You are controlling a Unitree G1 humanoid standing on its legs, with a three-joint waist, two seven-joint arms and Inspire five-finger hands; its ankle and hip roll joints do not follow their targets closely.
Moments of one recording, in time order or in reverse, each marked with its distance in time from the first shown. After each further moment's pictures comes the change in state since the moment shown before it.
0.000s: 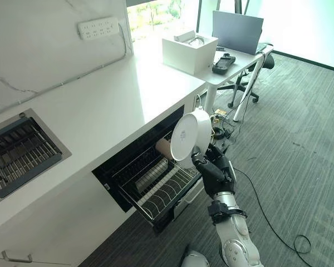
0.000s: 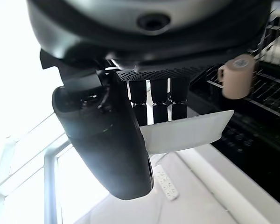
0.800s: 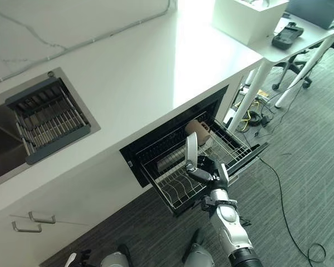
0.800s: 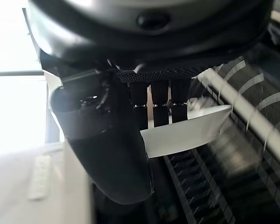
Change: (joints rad) left arm -0.079 0.023 -0.032 -0.096 -0.006 0.016 -0.024; right arm -0.313 -0.037 0.023 0.552 -0.547 -0.002 -0.200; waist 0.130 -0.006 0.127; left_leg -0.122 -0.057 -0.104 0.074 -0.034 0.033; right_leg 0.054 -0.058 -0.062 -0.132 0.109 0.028
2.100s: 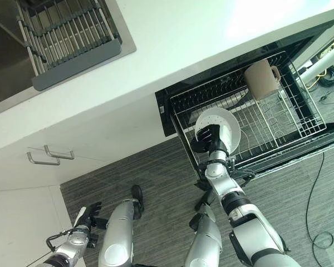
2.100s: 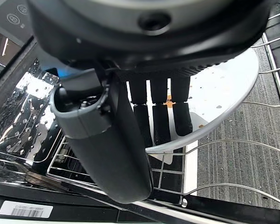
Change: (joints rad) left arm -0.228 0.045 -0.025 -0.106 -0.122 -0.020 -0.024; right arm -0.471 -0.009 0.195 0.343 -0.311 0.173 -0.213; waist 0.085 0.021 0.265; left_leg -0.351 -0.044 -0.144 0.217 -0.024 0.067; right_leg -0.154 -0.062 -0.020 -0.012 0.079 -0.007
